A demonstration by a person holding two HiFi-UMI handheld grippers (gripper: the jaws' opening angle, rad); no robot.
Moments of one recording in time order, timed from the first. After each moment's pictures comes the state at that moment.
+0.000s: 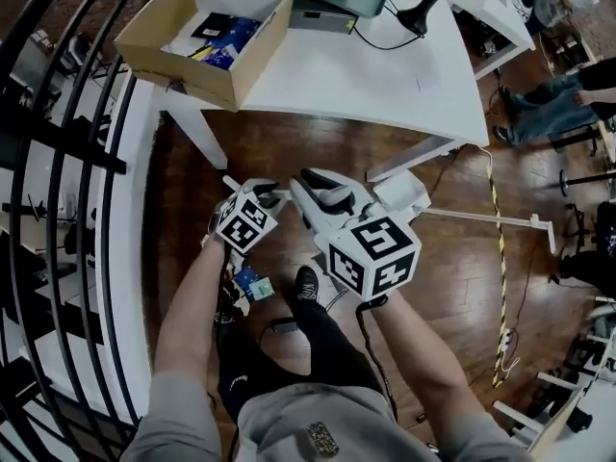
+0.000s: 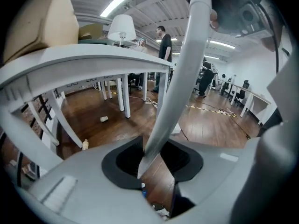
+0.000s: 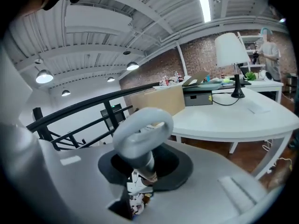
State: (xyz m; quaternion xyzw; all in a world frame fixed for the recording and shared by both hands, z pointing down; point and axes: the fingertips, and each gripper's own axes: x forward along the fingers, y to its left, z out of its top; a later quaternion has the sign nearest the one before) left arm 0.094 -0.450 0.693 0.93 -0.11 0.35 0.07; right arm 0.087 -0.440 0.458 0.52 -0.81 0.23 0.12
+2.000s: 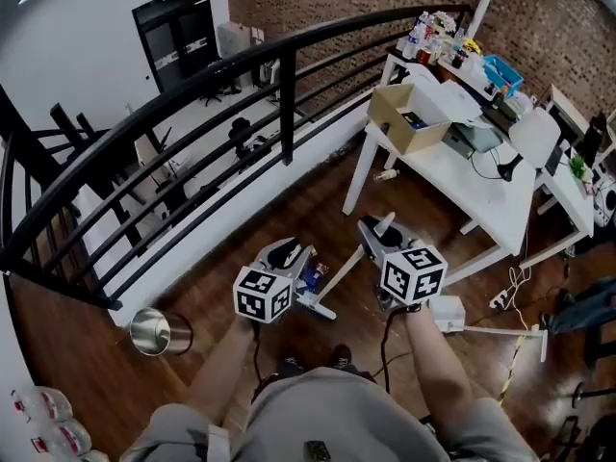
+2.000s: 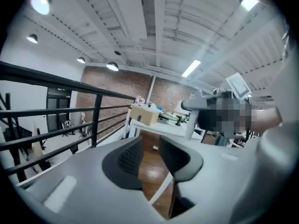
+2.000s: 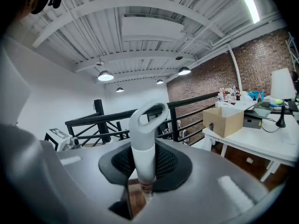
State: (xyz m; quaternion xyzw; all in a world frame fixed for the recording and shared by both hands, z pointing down) left arm -0.167 -0.079 0.370 0.79 -0.58 0.02 0.20; right arm -0.070 -0.143 0.298 0.27 -0.95 0.13 0.12
